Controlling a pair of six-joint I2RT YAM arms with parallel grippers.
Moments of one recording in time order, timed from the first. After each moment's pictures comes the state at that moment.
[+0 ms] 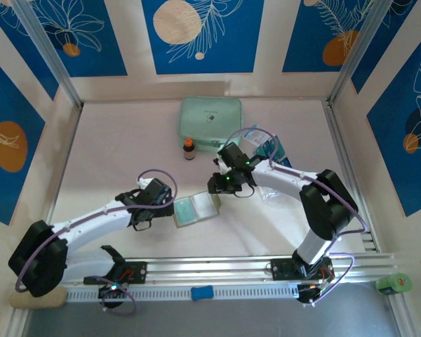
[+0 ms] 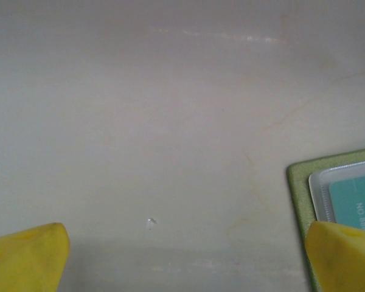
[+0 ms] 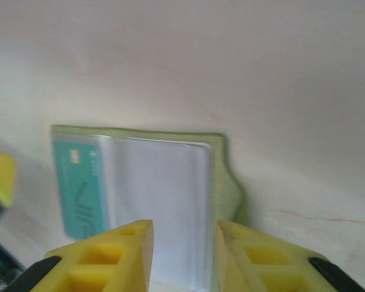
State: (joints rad) left arm -0.69 1.16 0.57 -0.59 -0.32 -0.75; right arm 0.67 1.67 1.04 -0.50 -0.31 0.53
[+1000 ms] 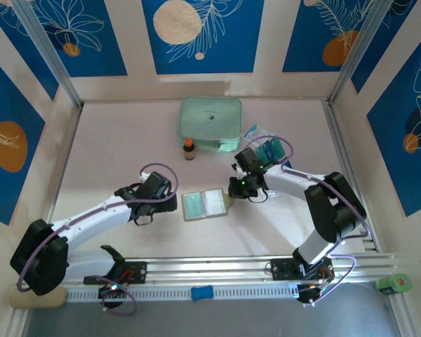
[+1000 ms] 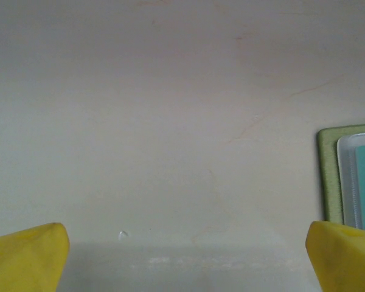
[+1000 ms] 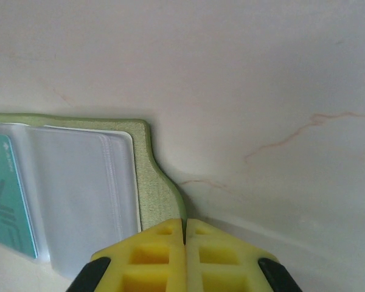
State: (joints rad) left arm -0.66 1.21 0.64 -0.58 -0.24 -0.70; right arm 0.54 1.61 0.88 -0.48 -0.28 0.53
